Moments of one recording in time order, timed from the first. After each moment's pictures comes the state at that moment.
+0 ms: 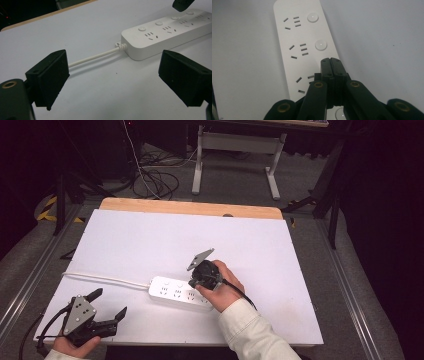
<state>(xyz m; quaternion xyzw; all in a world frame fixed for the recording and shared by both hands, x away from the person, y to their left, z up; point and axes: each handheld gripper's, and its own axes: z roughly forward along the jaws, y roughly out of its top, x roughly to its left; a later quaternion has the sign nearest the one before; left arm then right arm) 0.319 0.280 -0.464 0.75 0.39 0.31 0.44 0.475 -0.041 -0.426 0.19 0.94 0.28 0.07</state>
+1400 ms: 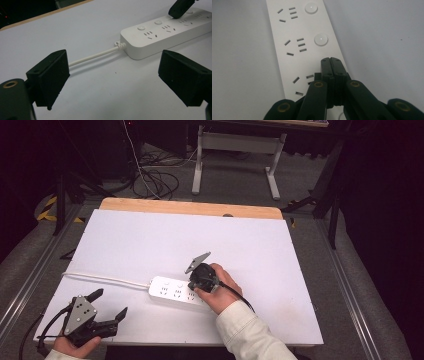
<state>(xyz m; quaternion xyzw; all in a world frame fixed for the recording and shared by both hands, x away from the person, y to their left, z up) 0.319 0.280 -0.464 0.75 0.39 0.31 0.43 0.475 -0.036 -0.441 0.19 0.94 0.27 0.07</state>
